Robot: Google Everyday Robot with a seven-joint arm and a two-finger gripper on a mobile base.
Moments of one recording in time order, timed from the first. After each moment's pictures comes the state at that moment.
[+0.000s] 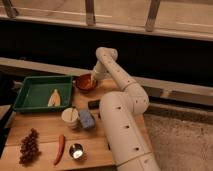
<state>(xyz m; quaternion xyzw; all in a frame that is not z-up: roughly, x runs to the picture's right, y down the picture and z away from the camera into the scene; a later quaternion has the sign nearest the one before) -0.057 -0.032 0.993 -0.39 0.12 0.66 0.64</state>
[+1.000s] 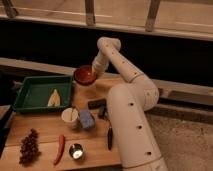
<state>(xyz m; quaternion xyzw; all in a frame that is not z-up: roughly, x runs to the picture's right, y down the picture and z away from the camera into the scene) -0.050 -0.096 0.940 -0.34 0.07 0.66 0.66</state>
